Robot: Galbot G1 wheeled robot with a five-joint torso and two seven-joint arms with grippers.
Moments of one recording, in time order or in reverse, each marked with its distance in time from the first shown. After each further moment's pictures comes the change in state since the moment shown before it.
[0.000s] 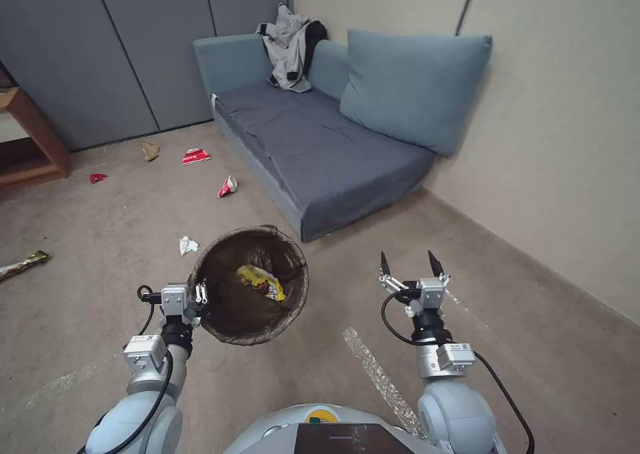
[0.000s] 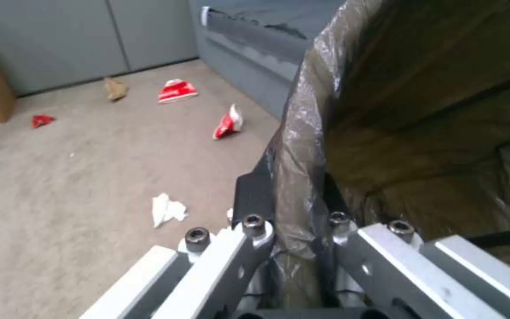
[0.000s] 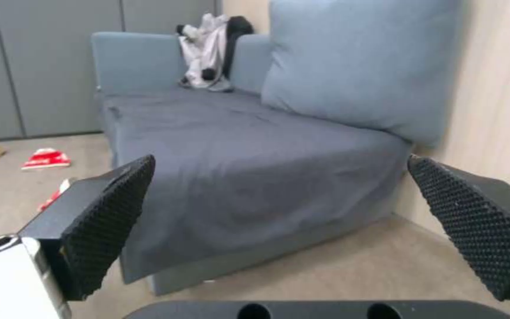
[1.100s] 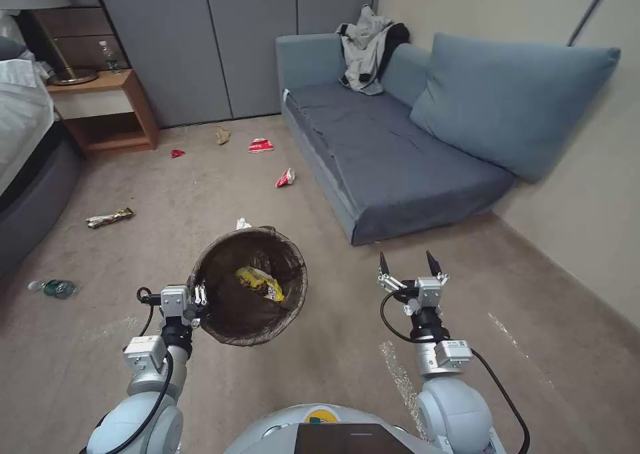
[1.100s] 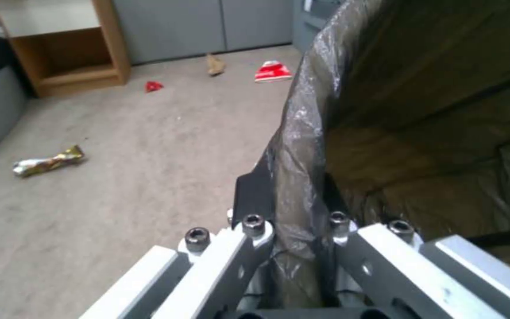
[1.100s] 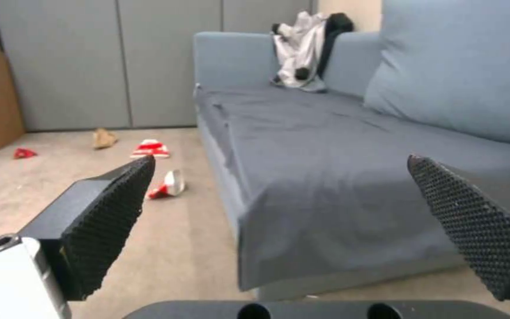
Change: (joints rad) left arm 0.001 -0.009 0.000 0.006 0.002 0.000 -0.002; right arm 0.014 -0.006 -0.005 -0.018 0.007 -0.005 0.006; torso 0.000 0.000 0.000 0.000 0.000
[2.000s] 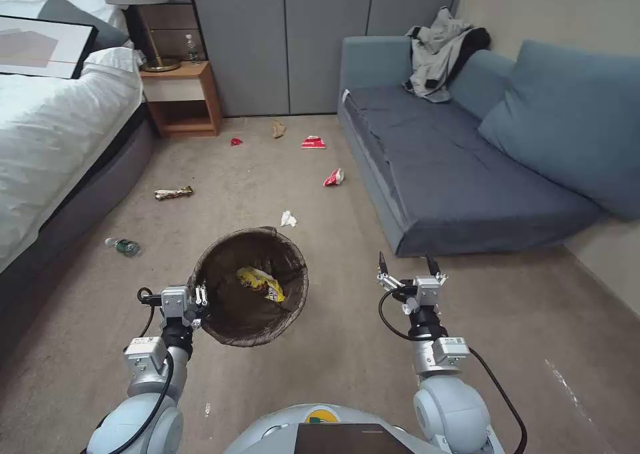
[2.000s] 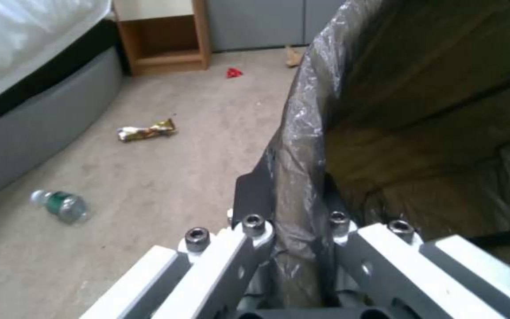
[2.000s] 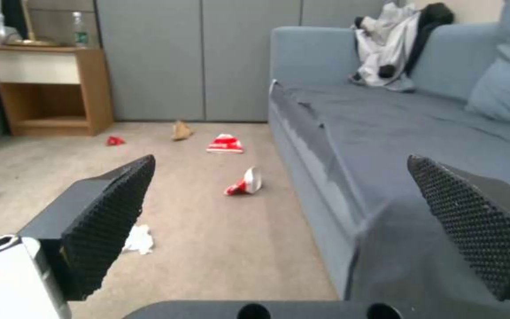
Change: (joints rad) left arm 0.005 0.001 0.001 -0.002 0.001 -0.007 0.001; right arm 0.009 -0.006 -0.015 0.003 0.000 -0.035 0.030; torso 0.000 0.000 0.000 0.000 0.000
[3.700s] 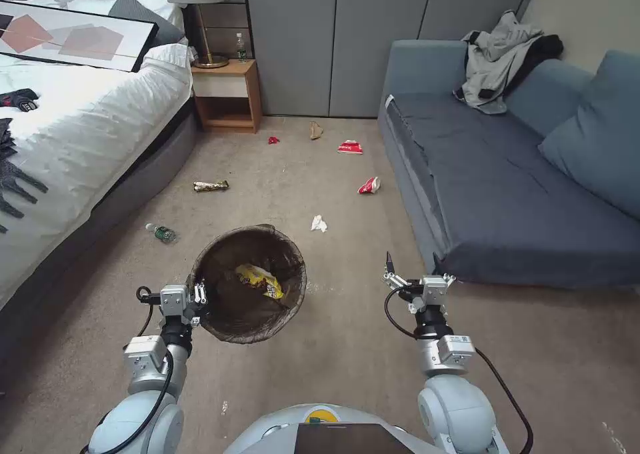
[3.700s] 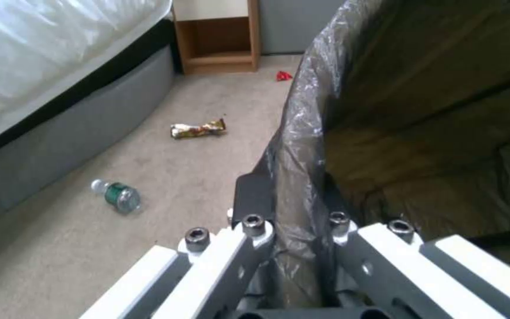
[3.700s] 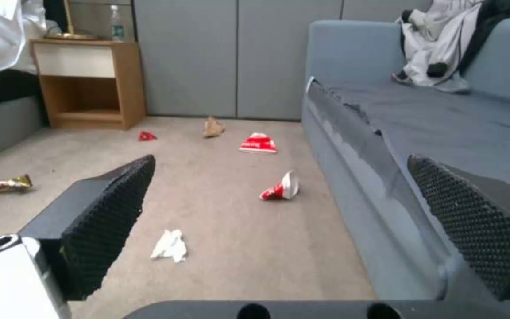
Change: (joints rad) left arm -0.014 0.001 -0.004 0.017 -0.002 -0.022 0.000; right arm -0.004 0.009 0.025 0.010 0.004 -0.028 0.016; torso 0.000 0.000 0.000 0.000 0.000
